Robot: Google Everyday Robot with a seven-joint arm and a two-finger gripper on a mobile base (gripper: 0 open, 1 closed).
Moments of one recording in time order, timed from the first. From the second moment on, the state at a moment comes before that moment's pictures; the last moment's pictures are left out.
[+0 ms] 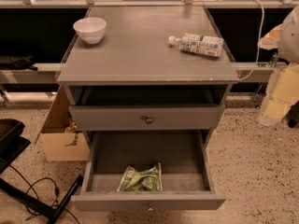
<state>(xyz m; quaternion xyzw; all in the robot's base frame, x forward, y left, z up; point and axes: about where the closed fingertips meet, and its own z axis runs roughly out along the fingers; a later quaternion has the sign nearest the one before) 0.438 -0.216 0.977 -0.60 0.78 -0.04 0.16</state>
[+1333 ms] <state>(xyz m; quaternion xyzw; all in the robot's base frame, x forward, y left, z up) 0.474 -0.168 0.838 -0.64 0.75 0.01 0.18</state>
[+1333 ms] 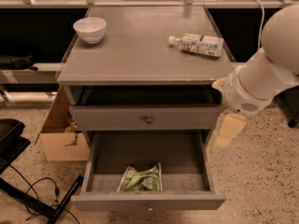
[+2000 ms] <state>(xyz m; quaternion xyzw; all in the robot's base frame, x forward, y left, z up) 0.511 -0.148 0.704 -0.62 0.75 0.05 0.23</state>
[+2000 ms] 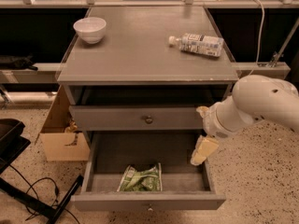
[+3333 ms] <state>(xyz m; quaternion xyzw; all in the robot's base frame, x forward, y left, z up) 0.541 -0.056 0.553 -0.63 0.73 0.18 0.18</state>
